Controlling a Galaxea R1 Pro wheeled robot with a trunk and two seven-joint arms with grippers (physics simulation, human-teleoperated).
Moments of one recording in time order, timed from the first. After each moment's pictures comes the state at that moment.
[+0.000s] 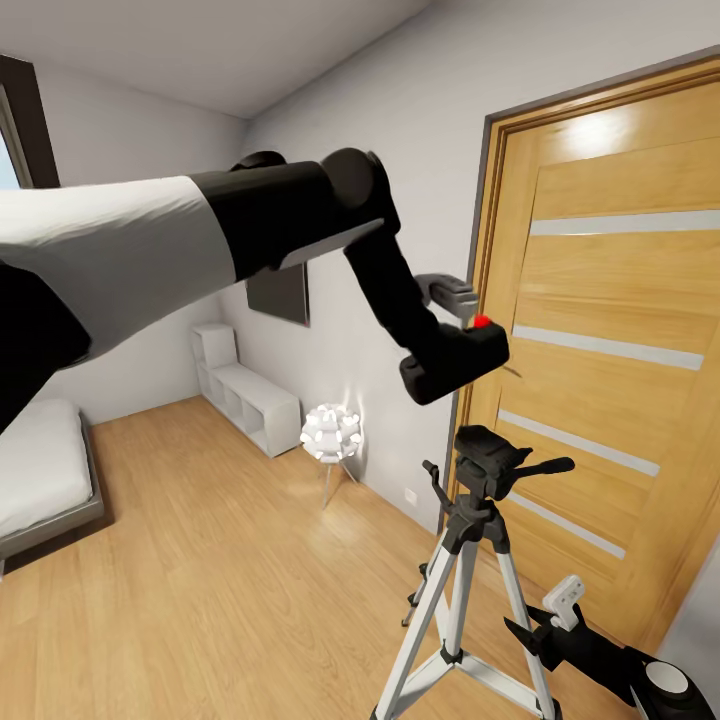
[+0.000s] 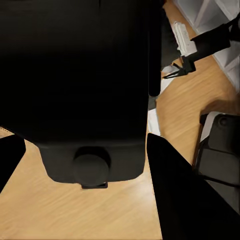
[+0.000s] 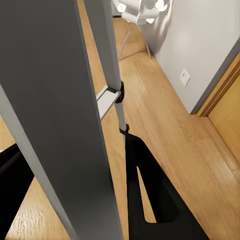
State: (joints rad) left arm -2.07 -0.15 -1.63 -0.69 0.93 1.04 -1.12; right arm -0.18 -0.23 -0.22 -1.02 0.24 -0.01 0.73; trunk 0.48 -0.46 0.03
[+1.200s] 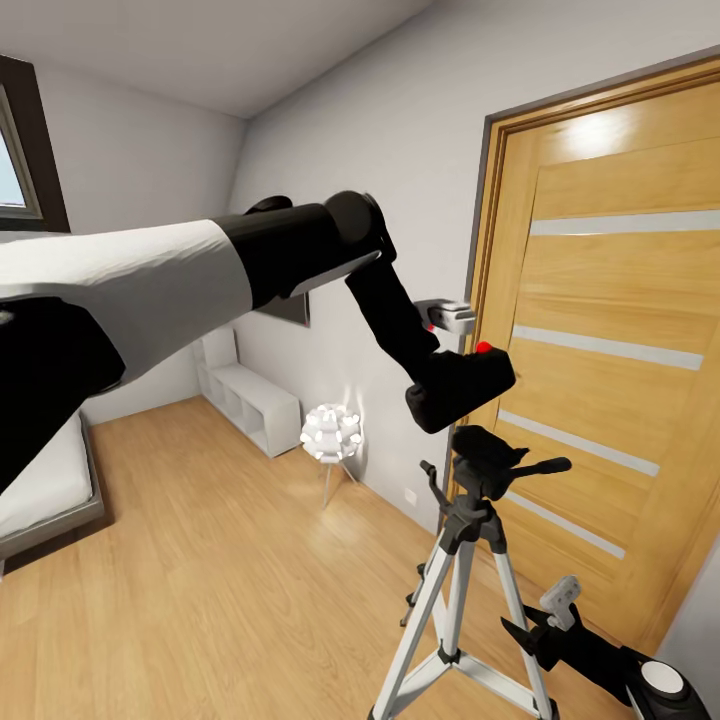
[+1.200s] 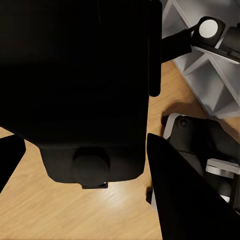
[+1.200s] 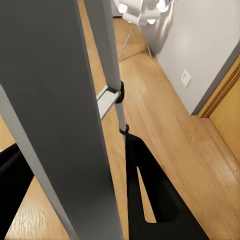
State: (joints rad) left arm -1.99 -0.17 -1.63 -0.61 0.92 1.04 -1.25; right arm -0.18 -0.22 -0.22 -1.02 0.25 -0.01 0.72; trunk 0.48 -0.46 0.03
